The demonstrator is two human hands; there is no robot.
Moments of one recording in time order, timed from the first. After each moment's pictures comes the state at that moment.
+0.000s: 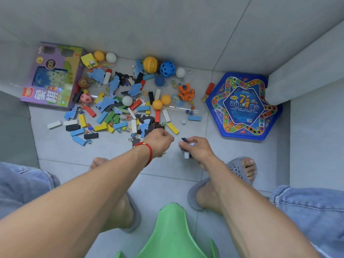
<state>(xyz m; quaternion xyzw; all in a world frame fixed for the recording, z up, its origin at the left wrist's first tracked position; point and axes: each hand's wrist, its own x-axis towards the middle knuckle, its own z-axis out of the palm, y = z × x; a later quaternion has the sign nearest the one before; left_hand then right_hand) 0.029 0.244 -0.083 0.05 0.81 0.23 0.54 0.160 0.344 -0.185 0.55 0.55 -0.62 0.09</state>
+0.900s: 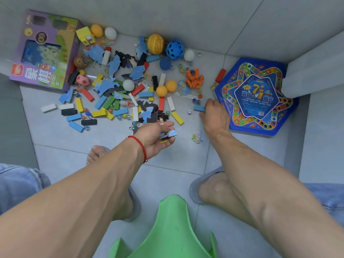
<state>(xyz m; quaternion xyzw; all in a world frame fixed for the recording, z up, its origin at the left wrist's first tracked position) 0.022 0.233 -0.119 -0.29 0.59 0.51 0.56 0.115 0.412 -0.224 0.41 0.90 -0.11 0.13</state>
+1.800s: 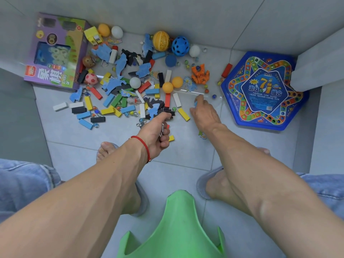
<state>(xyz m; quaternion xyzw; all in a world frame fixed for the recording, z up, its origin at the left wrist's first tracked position) 0.020 0.218 -0.118 -0.30 0.62 0.48 0.55 0.093 0.380 -0.221 0.37 0.87 -0.28 0.17</state>
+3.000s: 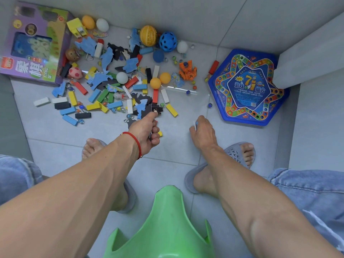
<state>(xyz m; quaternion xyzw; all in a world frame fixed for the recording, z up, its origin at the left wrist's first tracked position) 0.029 0.219 -0.128 -0.30 0.63 0.47 0.55 0.171 0.355 -0.219 0.48 0.80 -0.33 0.13</state>
